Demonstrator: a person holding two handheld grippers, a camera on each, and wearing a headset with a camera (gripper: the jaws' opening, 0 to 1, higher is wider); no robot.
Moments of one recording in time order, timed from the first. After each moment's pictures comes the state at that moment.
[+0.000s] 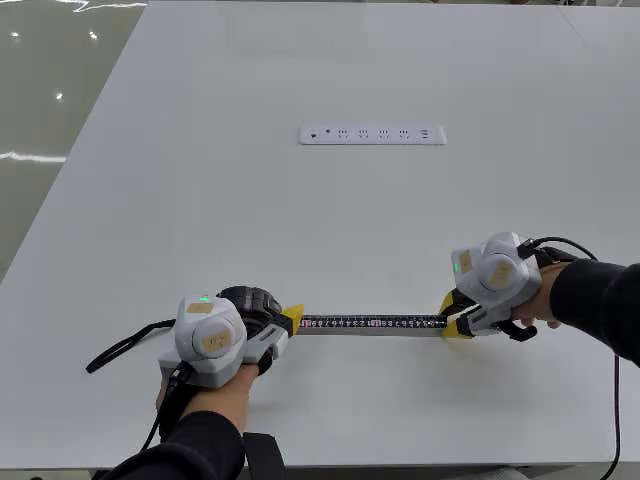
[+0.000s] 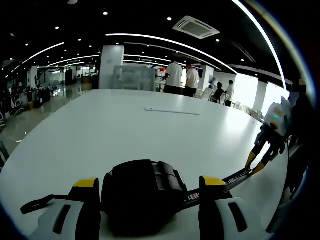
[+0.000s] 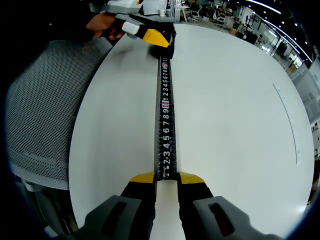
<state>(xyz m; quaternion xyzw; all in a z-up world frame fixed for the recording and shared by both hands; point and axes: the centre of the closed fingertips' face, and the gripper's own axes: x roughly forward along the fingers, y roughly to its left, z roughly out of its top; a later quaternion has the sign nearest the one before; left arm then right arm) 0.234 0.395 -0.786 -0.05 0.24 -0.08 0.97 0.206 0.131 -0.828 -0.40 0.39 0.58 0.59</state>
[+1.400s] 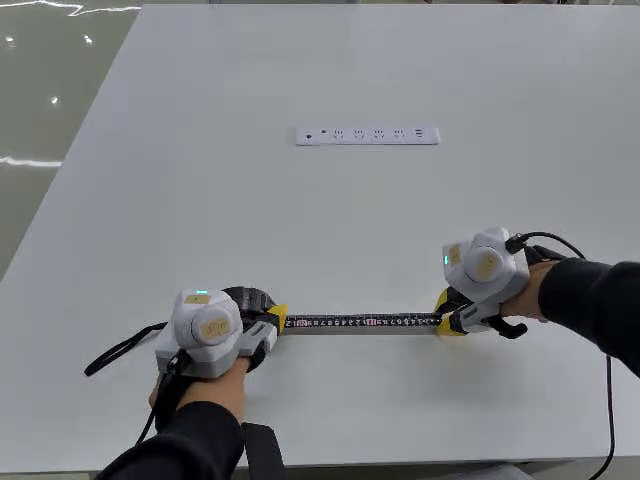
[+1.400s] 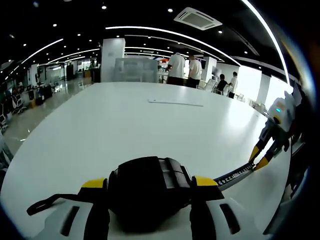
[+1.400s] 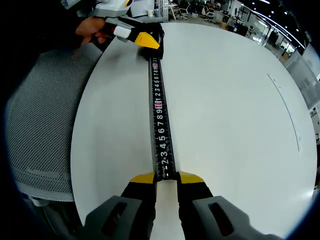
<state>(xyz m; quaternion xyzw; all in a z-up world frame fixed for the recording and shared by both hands) 0.232 0.402 -0.792 -0.03 0.28 -0.07 0.96 0.209 0.134 -0.828 -0.37 0.41 0.56 0.62</state>
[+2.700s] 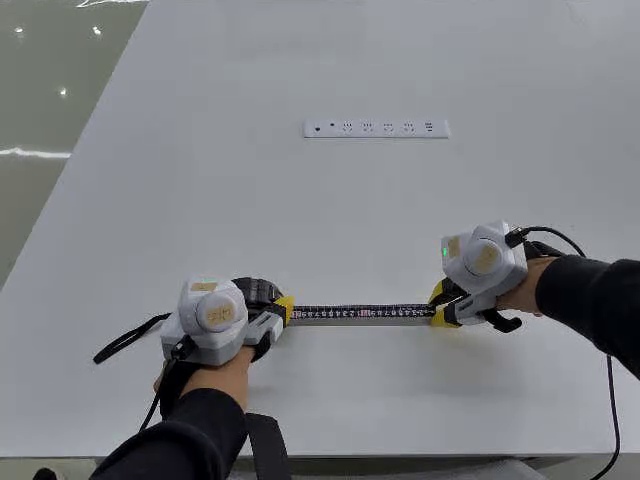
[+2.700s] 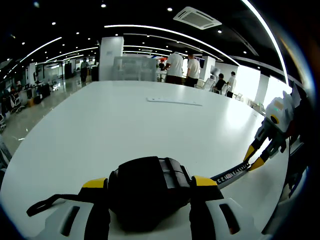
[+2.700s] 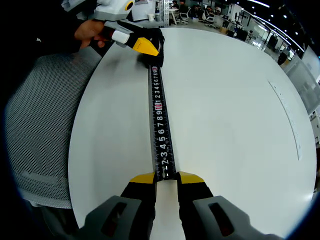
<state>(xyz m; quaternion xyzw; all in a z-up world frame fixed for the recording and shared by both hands) 0.231 0.402 -0.791 -0.04 0.29 -0.08 0.95 0.215 0.155 -0.827 -0.36 0.39 0.57 0.62</state>
